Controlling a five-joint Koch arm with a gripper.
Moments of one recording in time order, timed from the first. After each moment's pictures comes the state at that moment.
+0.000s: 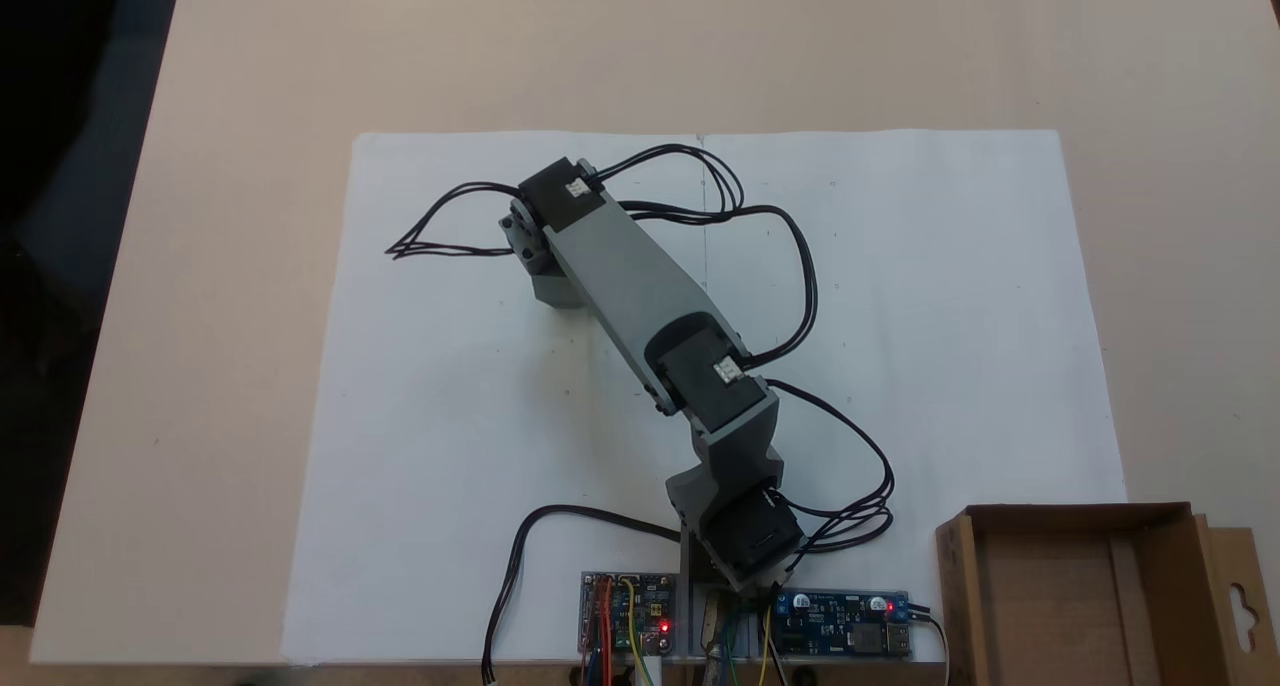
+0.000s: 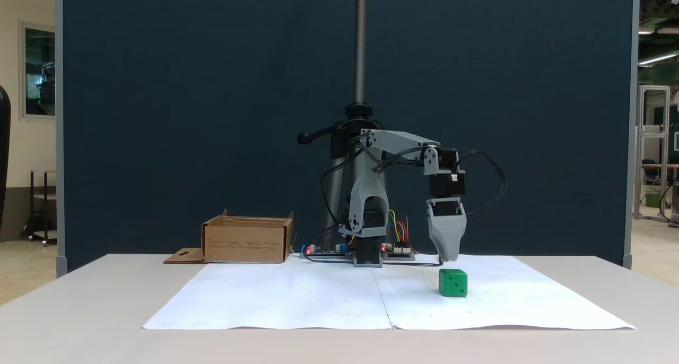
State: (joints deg) arm -34.8 82.6 95.1 41.5 37.2
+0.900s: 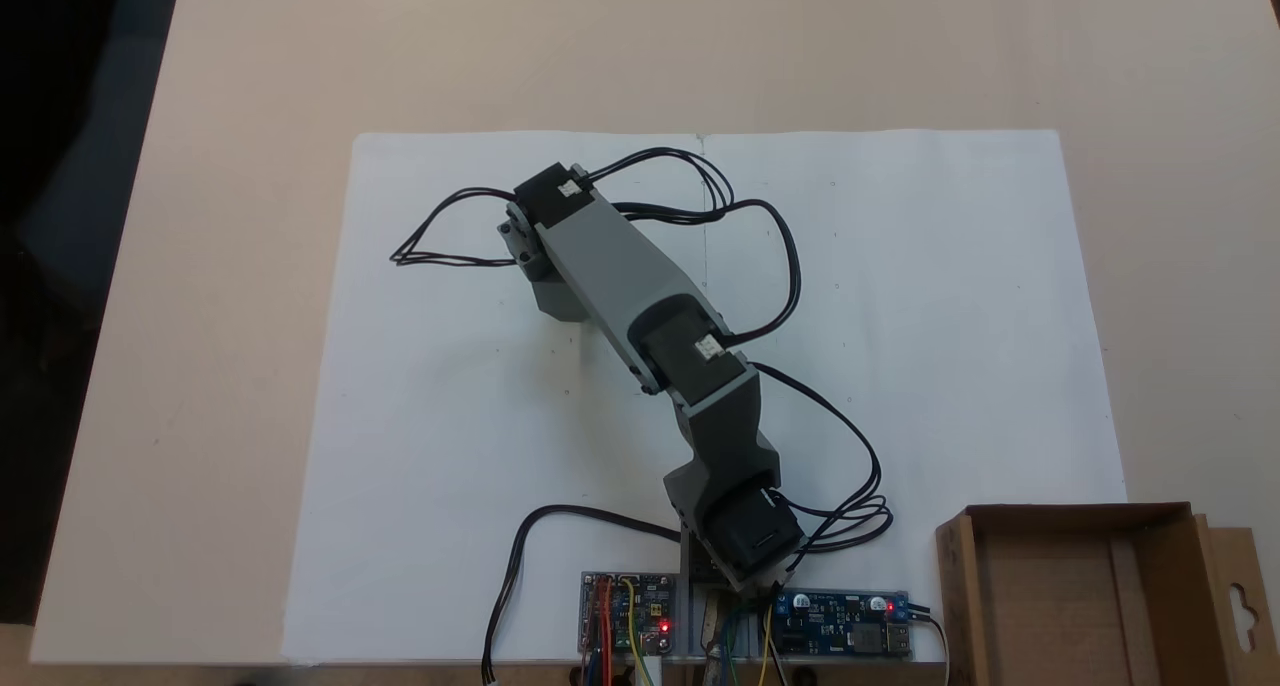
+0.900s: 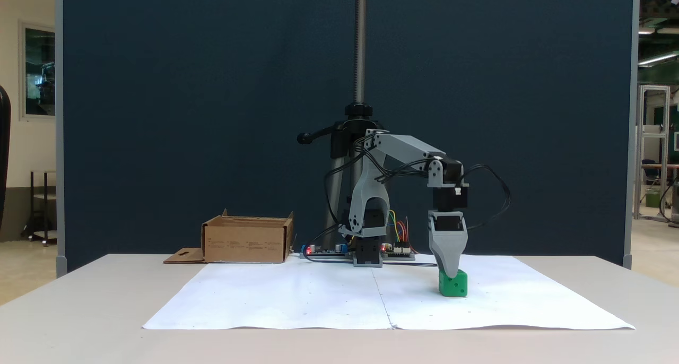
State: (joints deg) arm -34.9 76.1 96.2 40.1 37.2
